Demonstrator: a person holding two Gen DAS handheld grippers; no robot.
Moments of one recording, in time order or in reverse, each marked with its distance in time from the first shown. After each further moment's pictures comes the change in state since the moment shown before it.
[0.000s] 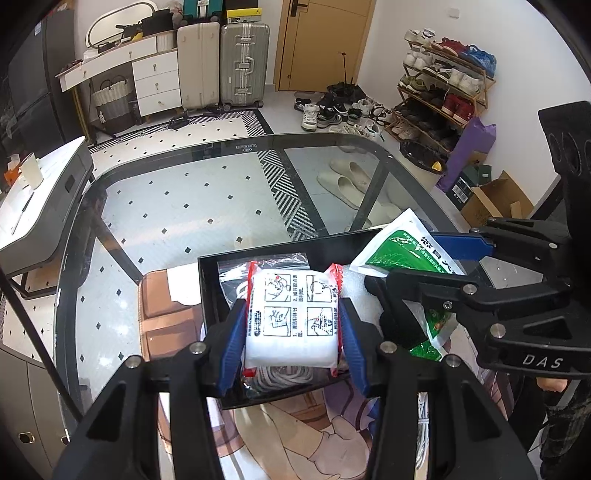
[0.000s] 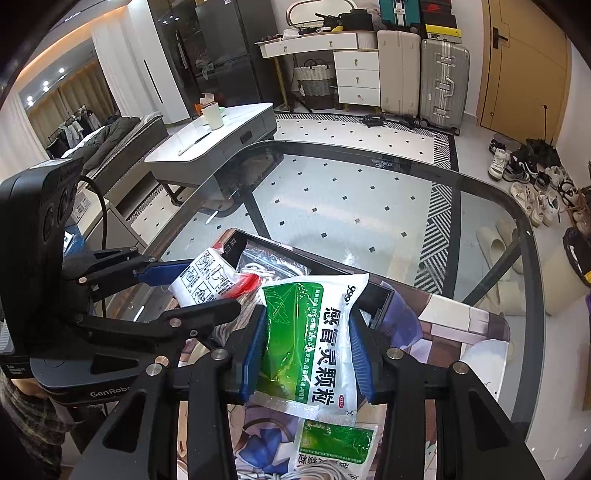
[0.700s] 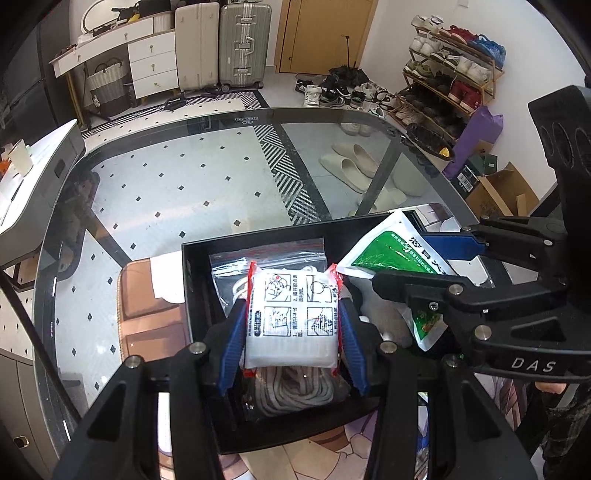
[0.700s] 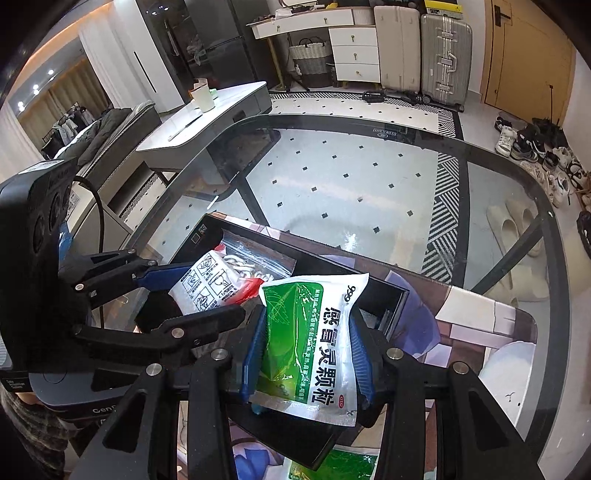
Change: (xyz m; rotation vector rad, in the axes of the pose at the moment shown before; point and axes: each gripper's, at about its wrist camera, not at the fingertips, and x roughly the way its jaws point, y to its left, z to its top) left arm 0.049 0.007 0.005 -0.011 0.070 -0.011; right arm 0.061 -0.016 0.006 0.034 0.084 0.022
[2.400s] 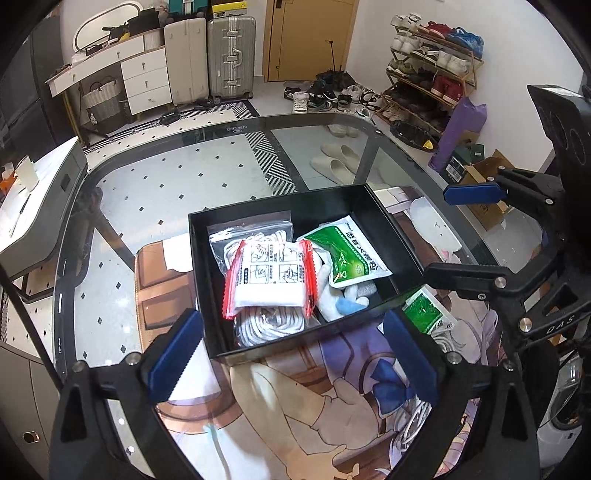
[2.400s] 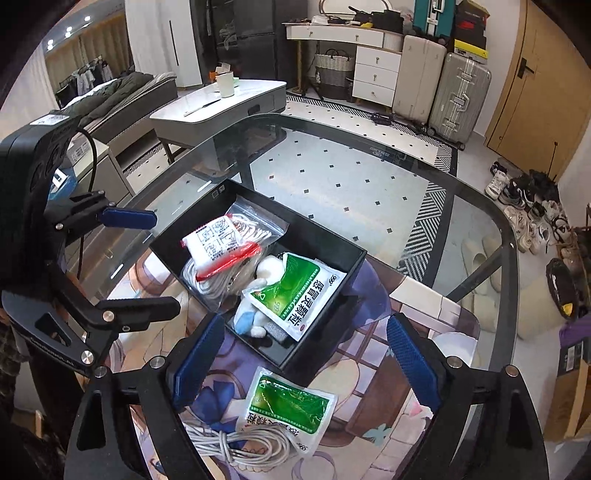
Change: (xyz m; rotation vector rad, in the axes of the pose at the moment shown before) left arm -0.051 -0.015 -0.039 0.078 -0.029 0.006; right arm -0.060 0.004 -0.046 -0.219 -0.029 -0.105
